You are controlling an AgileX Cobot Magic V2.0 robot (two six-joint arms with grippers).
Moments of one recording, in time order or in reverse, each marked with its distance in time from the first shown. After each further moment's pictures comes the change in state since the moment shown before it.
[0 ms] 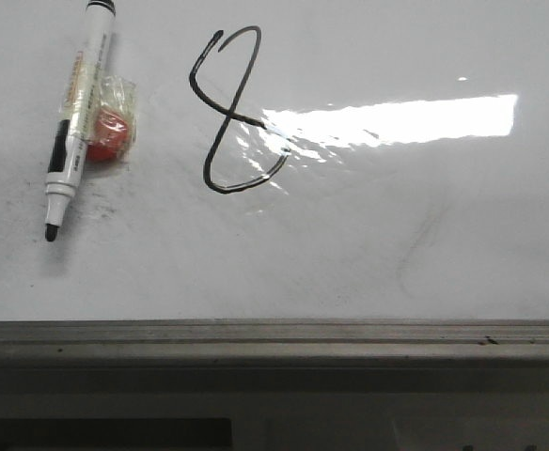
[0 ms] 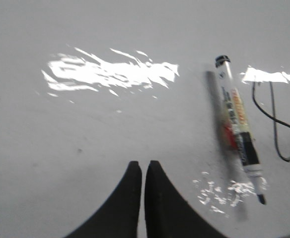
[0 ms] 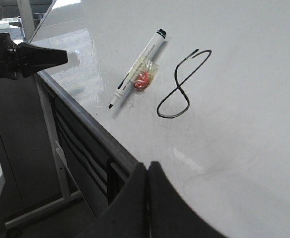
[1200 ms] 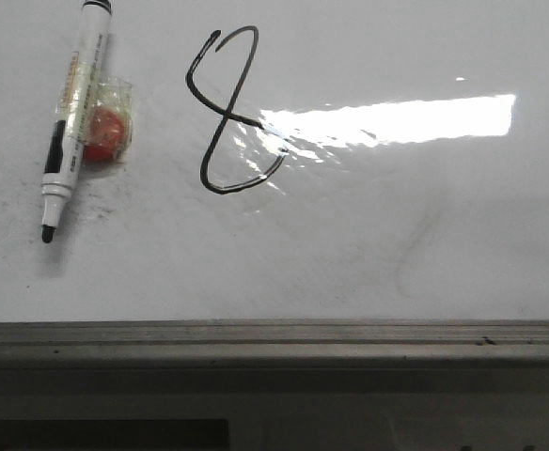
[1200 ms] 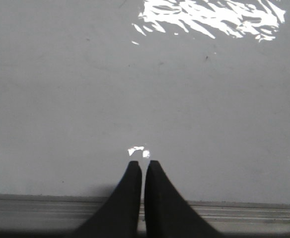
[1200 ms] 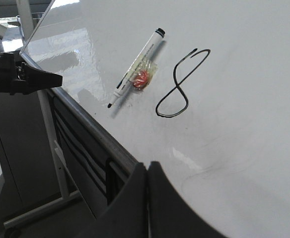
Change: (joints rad) left arm 0.304 -0.096 0.000 0.050 0.384 -0.079; right arm 0.000 -0.002 0.000 0.000 0.000 -0.002
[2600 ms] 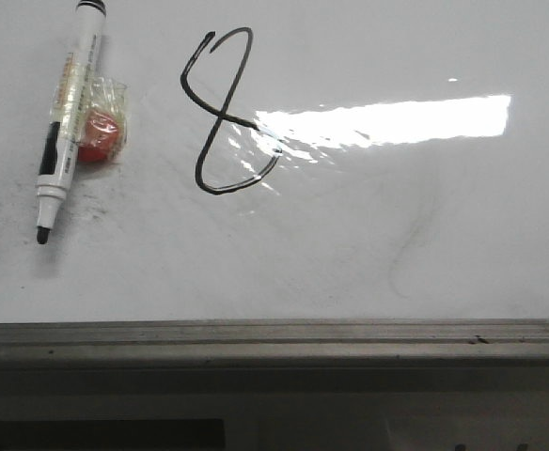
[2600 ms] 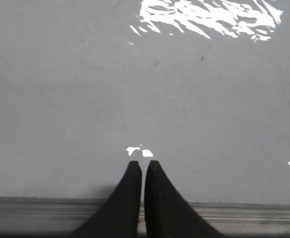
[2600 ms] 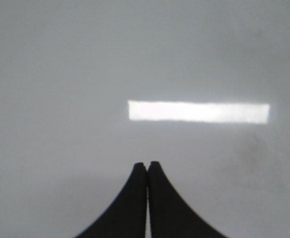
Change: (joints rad) left arm 0.000 0.000 0.000 0.000 0.000 -0.002; right arm -0.911 -0.002 0.204 -0.056 -0.389 0.009
